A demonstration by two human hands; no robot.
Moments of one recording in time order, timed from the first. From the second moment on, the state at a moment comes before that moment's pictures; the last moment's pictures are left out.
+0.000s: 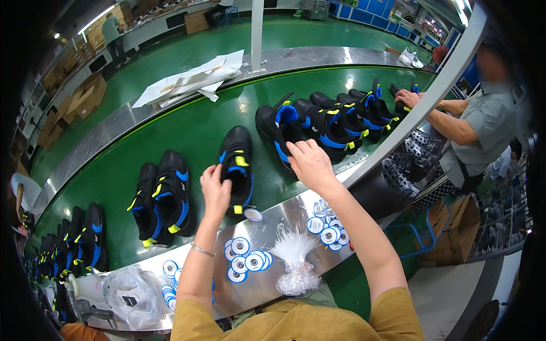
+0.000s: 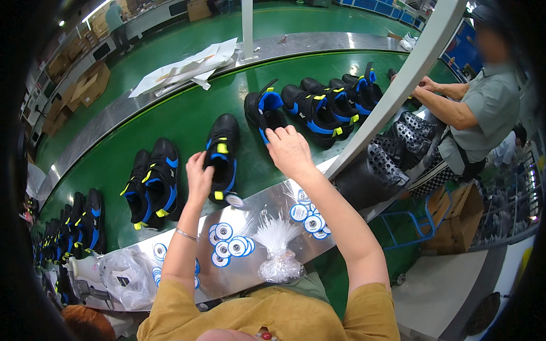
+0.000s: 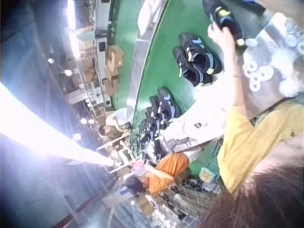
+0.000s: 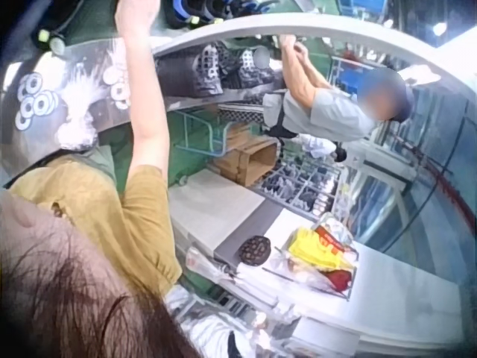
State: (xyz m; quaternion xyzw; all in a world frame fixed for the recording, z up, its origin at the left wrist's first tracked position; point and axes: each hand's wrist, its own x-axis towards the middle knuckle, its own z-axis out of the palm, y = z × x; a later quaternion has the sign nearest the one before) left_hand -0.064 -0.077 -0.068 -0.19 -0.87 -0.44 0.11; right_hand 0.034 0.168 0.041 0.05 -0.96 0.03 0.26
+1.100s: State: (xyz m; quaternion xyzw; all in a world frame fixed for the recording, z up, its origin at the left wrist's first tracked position) left_hand -0.090 0.018 -0.056 -0.17 -0.77 -0.61 0.04; right_hand -0.032 0.163 -0.039 -0.05 -0.91 0.34 0.25
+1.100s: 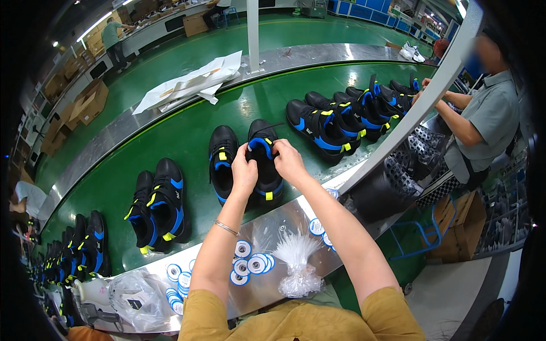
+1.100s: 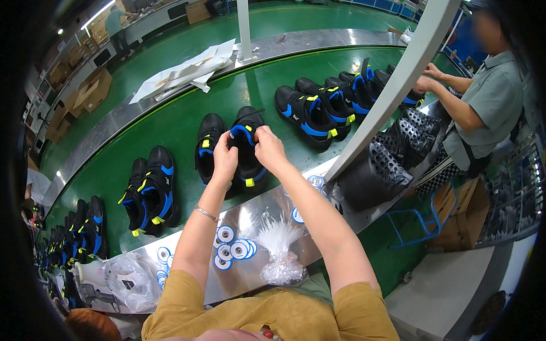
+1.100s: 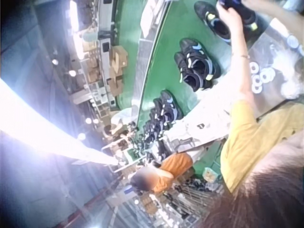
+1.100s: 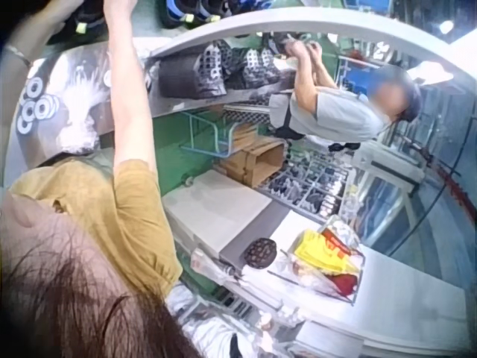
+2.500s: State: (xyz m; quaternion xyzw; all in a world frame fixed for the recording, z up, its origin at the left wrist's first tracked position) left_hand -0.056 -0.013 -0.018 -0.38 -0.84 -0.31 0.25; right_hand 0.003 0.142 -0.003 0.00 -0.87 0.37 0.33
